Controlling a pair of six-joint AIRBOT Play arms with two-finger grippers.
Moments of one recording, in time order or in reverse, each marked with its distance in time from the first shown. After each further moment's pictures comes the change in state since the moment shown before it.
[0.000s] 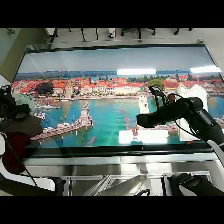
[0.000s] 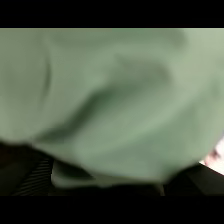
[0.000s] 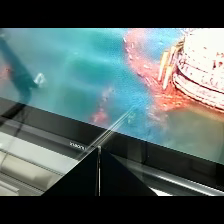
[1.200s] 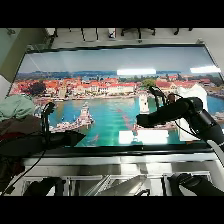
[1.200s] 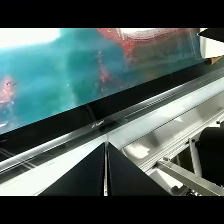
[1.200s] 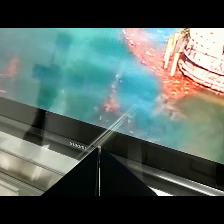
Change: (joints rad) left arm -0.680 1.167 -0.806 -0.922 0.217 0.057; right arm 0.000 0.000 0.000 0.000 -0.001 0.000
